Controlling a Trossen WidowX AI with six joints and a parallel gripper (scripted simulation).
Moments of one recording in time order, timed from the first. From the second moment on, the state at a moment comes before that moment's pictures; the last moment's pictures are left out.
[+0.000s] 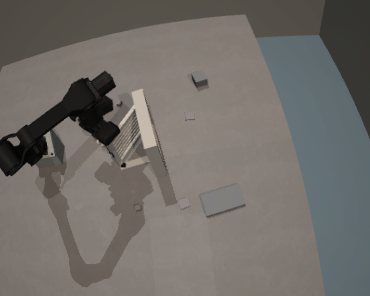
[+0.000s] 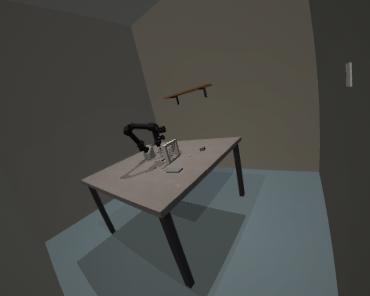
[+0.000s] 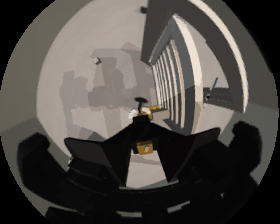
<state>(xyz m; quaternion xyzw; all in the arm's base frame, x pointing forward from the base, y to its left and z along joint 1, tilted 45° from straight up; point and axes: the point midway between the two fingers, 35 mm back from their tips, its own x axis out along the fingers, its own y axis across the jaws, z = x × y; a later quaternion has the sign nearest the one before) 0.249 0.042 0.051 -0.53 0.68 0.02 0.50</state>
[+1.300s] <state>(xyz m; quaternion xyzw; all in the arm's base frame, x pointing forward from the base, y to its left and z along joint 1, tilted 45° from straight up) 0.222 0.093 -0.002 -0.37 0.66 -0.17 0.63</state>
